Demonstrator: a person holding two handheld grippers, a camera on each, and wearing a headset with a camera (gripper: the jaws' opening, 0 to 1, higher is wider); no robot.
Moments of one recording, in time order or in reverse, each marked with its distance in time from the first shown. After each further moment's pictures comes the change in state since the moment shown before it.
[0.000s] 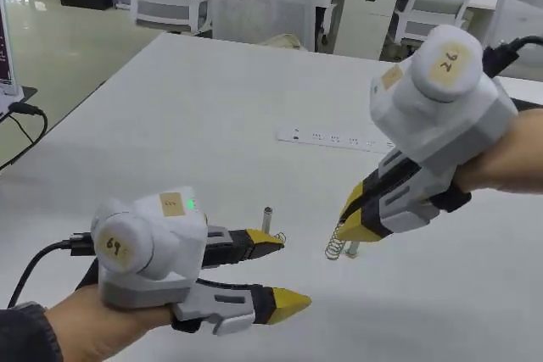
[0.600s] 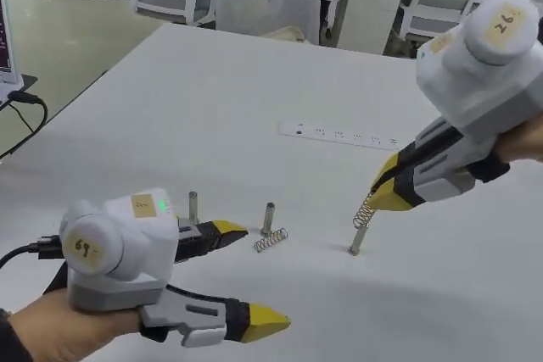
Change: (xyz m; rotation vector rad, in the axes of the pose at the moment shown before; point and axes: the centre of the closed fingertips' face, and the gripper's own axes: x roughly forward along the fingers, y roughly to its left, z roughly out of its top) left arm -0.026 0.017 -0.026 -0.054 0.029 0.066; right arm -0.018 -0.030 -0.010 0.064 -0.003 -0.061
